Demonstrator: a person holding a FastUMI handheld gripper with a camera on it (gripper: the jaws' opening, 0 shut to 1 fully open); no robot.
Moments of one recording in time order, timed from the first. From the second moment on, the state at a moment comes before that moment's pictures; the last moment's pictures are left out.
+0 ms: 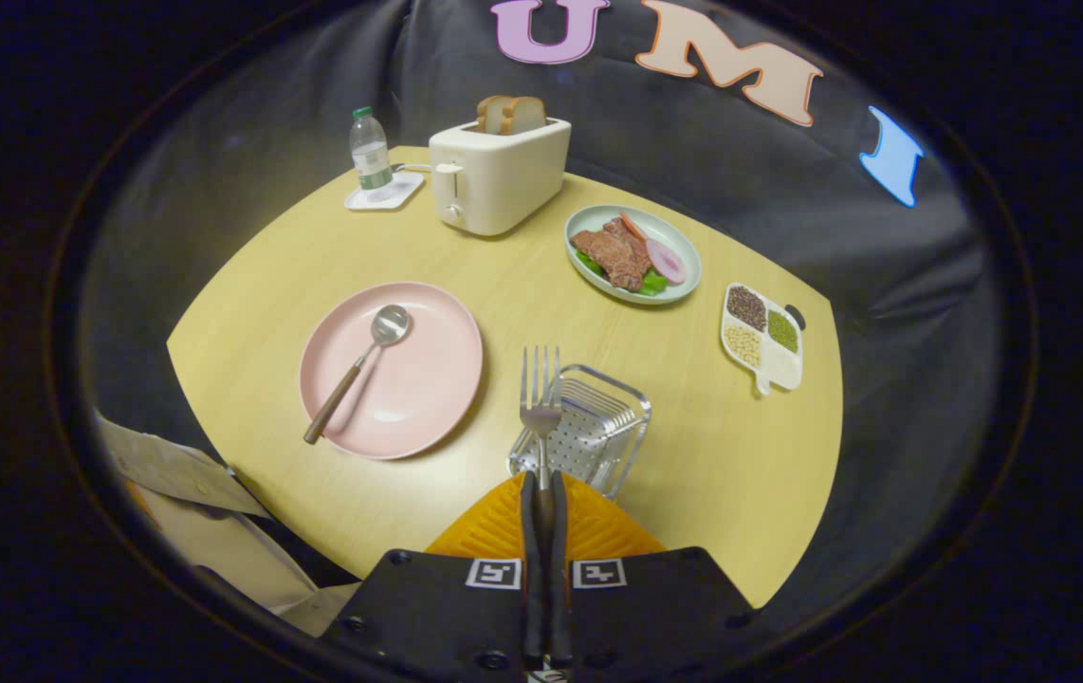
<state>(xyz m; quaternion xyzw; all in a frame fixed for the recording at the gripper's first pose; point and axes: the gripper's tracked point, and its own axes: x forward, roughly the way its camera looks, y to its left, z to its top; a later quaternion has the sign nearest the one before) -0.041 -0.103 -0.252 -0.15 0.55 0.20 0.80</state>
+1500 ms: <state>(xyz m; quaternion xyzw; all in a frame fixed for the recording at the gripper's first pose) -0.032 -0.111 -0.274 -0.16 0.63 0.23 0.72</state>
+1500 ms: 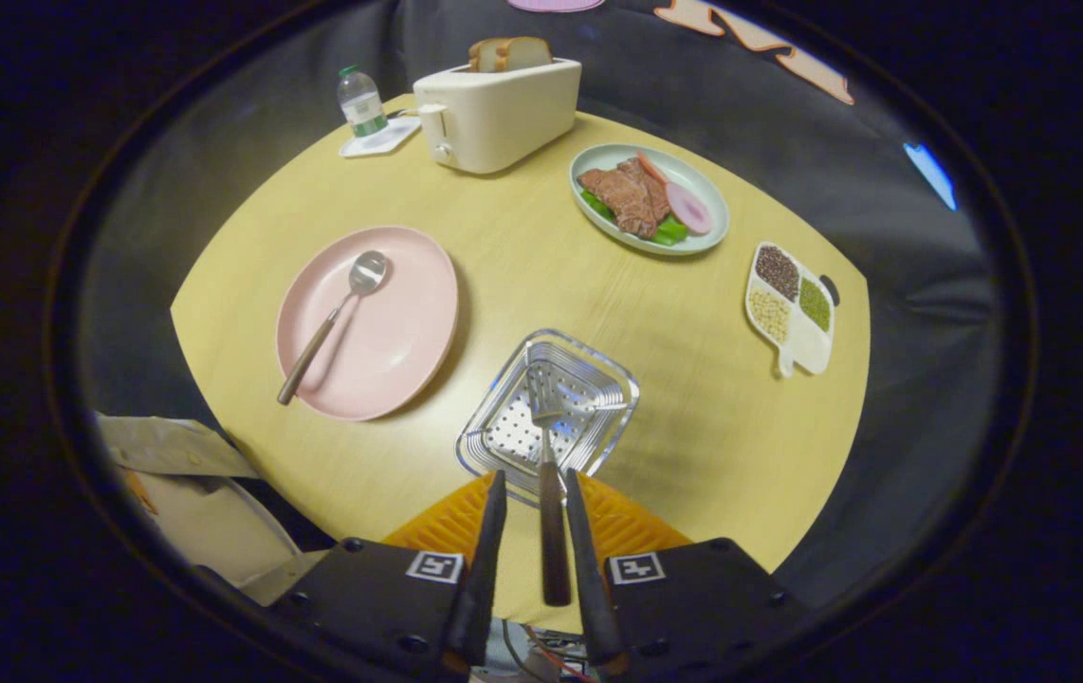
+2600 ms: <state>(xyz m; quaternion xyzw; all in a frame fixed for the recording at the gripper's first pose) -0.022 0.019 -0.246 -0.05 0.40 0.18 0.90</state>
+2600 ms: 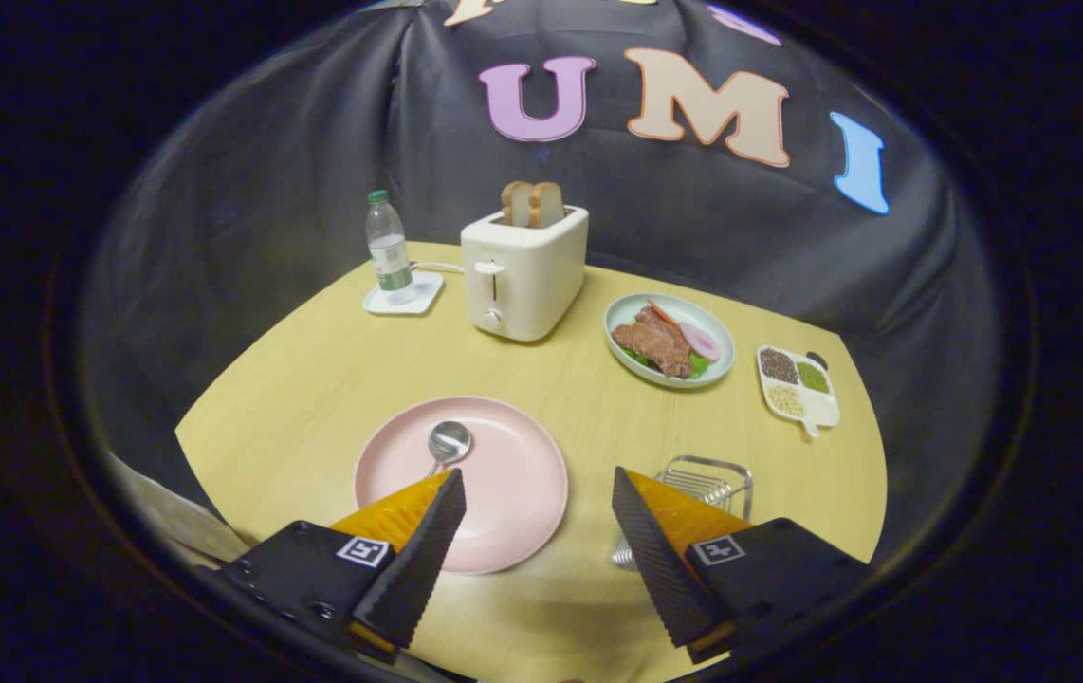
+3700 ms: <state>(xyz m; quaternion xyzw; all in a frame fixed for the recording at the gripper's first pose) -0.044 0.104 -0.353 -0.06 0.40 0.15 0.90</state>
